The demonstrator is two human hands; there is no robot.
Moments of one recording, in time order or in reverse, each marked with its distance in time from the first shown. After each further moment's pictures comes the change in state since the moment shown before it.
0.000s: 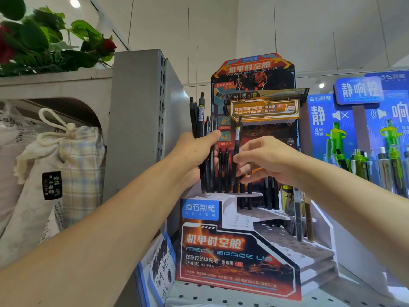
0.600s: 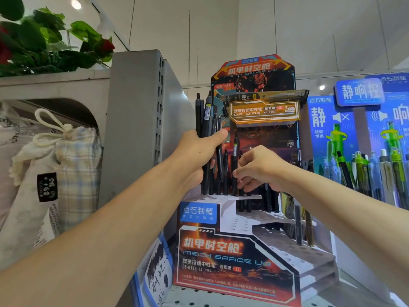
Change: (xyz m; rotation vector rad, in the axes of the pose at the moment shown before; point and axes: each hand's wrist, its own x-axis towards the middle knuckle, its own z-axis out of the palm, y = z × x) left_hand -0.008 0.004 0.008 0.094 0.011 0.069; right_hand 0.022 0.021 0.006 -0.271 0.089 0.022
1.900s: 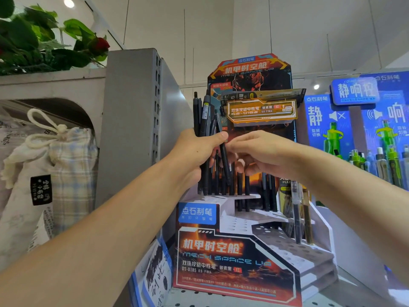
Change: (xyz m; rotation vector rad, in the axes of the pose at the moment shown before) left_hand 0.004 0.000 -0.002 -0.033 -0.021 0.000; right_hand -0.013 -0.028 -0.020 0.236 -0.260 -0.106
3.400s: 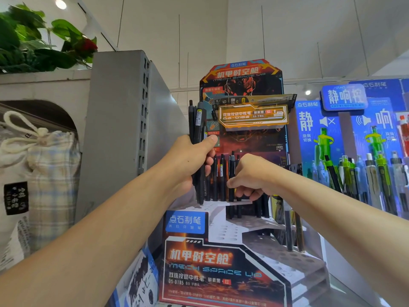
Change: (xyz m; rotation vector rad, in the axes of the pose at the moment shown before) left_hand 0.002 -0.006 0.004 -0.040 -0.111 -0.021; right_hand 0.009 0.025 0.009 -0.495 0.188 0.256
